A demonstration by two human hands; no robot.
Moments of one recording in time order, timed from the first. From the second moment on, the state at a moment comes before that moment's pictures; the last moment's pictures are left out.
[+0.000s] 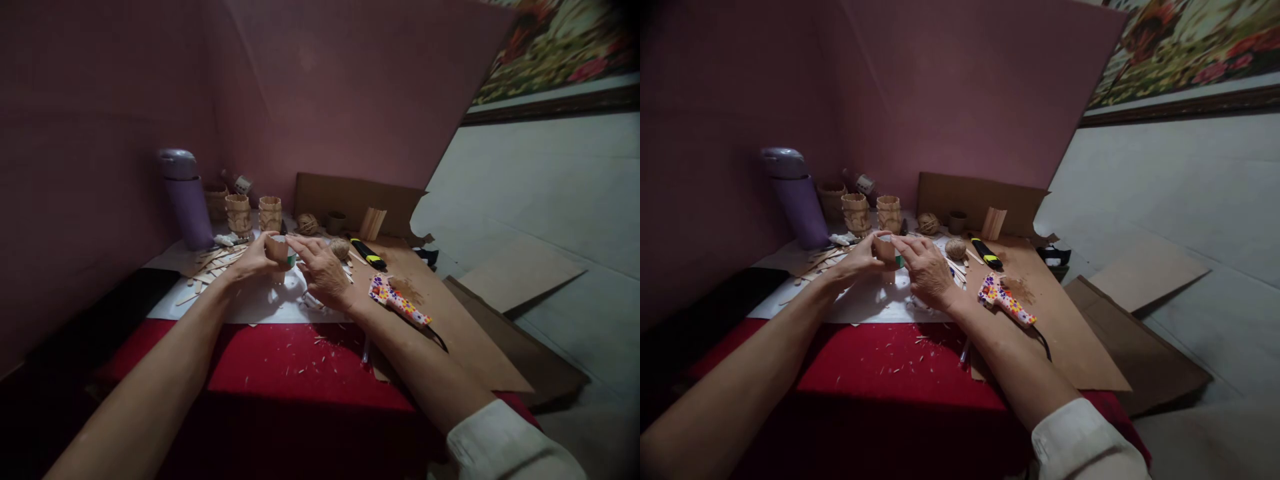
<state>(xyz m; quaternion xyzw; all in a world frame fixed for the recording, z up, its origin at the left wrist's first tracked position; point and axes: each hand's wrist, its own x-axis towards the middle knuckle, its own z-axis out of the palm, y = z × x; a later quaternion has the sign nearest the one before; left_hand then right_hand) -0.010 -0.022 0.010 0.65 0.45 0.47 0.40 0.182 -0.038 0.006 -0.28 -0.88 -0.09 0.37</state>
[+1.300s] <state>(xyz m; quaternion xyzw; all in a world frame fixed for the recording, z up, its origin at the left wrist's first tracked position) -0.014 -0.010 0.002 0.69 0.42 0.46 0.38 0.178 -0.040 0.006 -0.32 -0.87 -0.09 0.36</state>
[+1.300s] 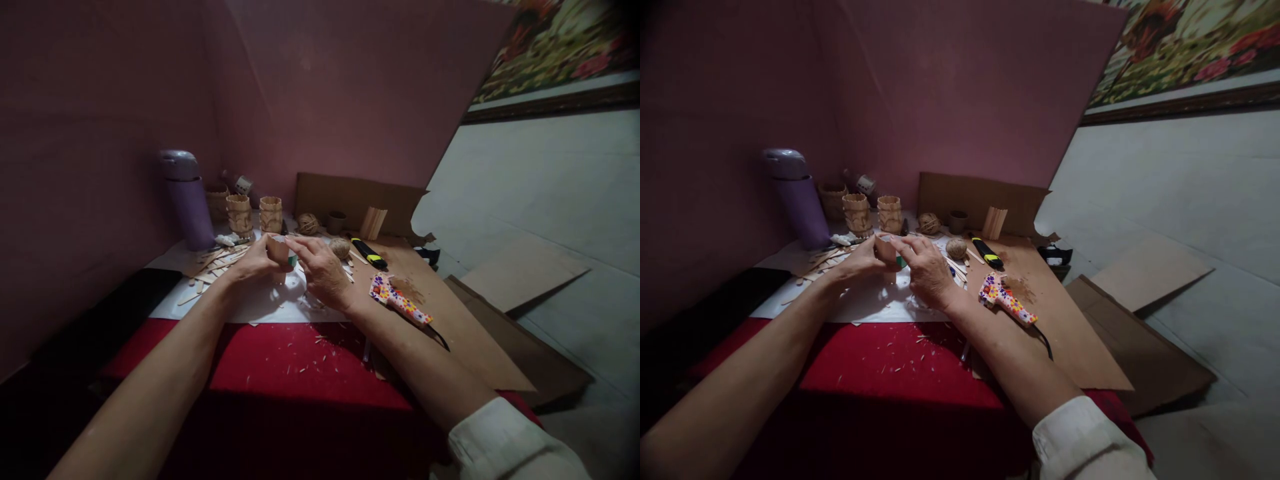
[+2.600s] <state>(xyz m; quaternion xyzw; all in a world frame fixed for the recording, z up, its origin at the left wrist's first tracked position) 0.010 -0.030 0.017 0.61 0.39 0.52 0.46 0.176 -0.039 -0.014 -0.39 -0.82 0.05 0.42</state>
